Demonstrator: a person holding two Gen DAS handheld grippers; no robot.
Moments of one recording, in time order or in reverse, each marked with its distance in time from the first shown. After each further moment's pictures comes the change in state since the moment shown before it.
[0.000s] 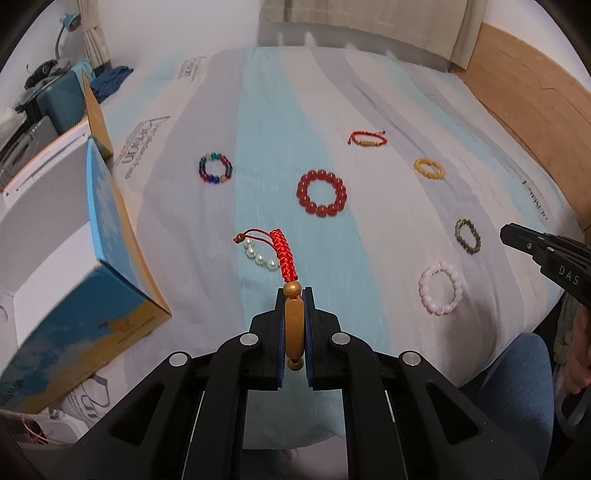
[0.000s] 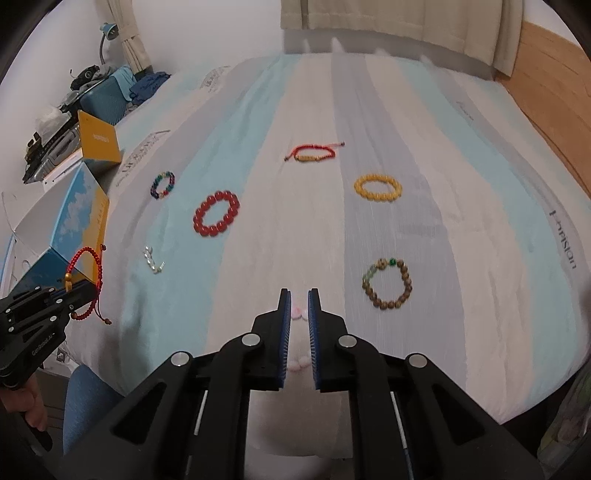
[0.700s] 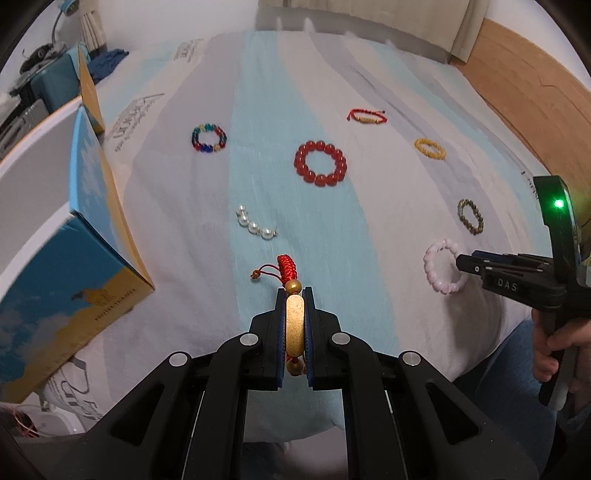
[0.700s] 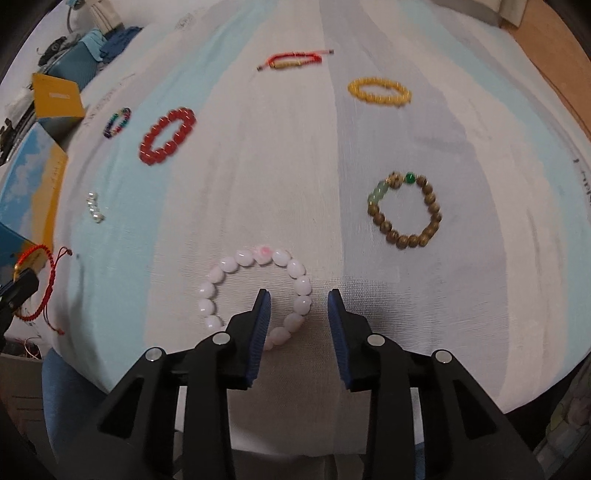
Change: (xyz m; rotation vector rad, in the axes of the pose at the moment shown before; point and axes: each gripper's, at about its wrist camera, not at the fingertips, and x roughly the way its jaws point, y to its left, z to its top) left arm 0.026 0.004 -0.026 -0.015 0.054 -0.032; right arm 0.094 -0.018 -0.039 0.049 0.248 -0.020
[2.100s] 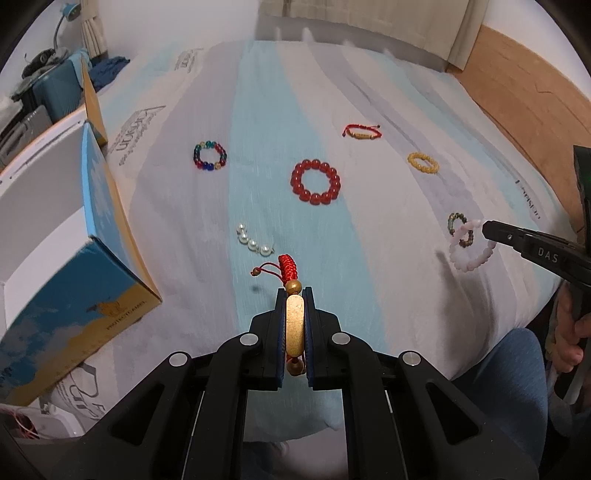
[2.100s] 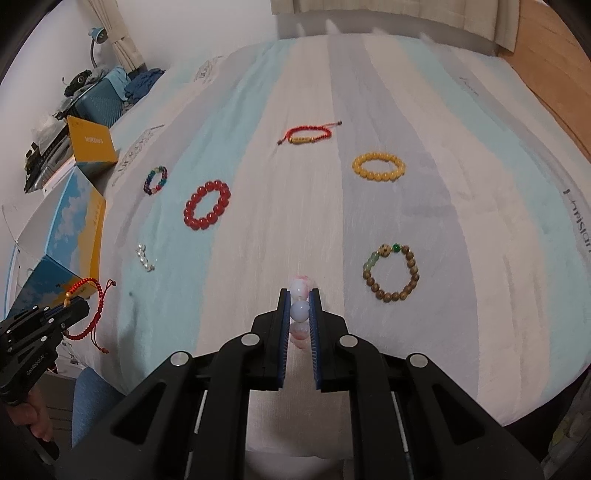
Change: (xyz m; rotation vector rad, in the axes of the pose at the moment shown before) left arm -0.024 -0.003 0.013 -0.004 -0.035 -0.007; right arm -0.077 -0.002 0.020 -0.004 -0.185 0.077
